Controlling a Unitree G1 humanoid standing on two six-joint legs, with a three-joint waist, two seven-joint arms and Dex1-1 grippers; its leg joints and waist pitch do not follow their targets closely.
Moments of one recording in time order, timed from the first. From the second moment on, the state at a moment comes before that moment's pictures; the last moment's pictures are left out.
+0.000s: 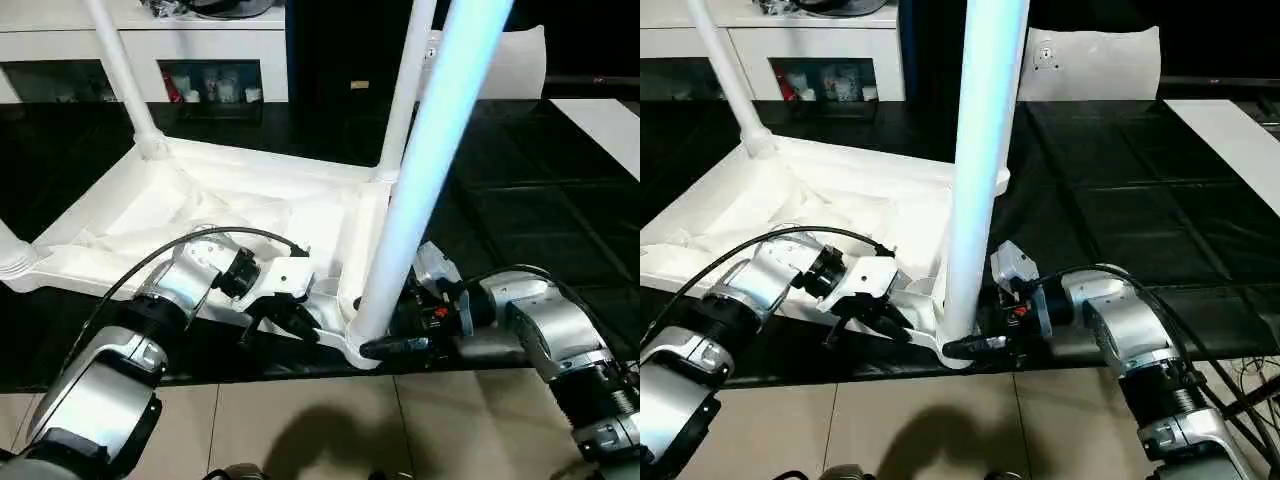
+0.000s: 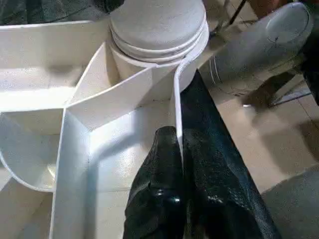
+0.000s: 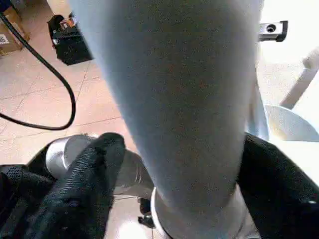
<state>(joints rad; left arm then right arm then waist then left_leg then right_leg) -0.78 0.37 -0.41 0.82 0.09 -0.21 -1.57 -0.46 -0.47 0.25 0.30 0.27 0.28 1.46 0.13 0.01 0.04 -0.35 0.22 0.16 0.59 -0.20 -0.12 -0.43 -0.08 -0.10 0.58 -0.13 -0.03</state>
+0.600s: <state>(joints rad) -0.75 0.36 -0.36 0.80 0.09 -0.08 -1.44 -0.38 -0.34 0.16 0.23 0.28 0.34 1.18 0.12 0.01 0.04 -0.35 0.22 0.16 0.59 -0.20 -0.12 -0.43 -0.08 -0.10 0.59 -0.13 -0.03</state>
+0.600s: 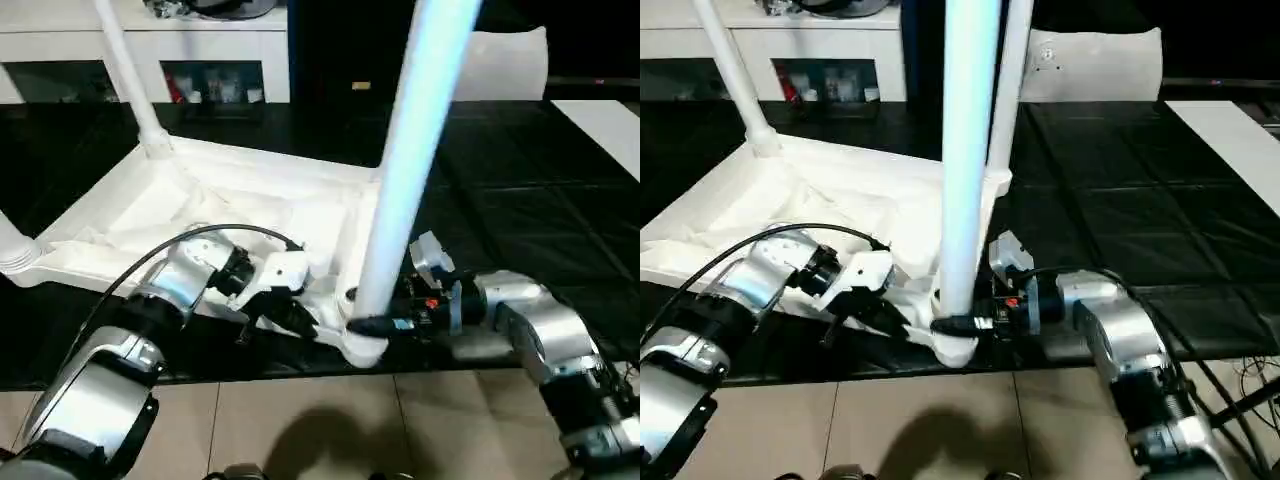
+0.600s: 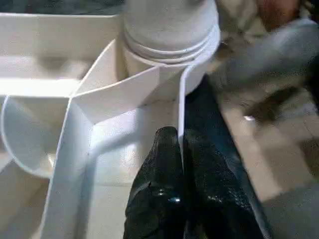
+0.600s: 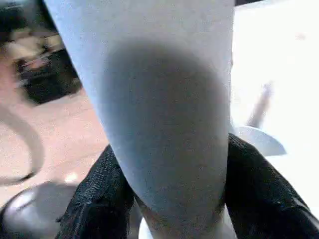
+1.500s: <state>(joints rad) -0.72 0.23 -0.28 0.72 0.12 0.12 -1.02 -0.41 -0.15 0.04 0.29 0.12 0.31 0.60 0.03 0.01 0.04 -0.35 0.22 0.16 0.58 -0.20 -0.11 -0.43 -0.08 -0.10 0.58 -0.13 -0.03</state>
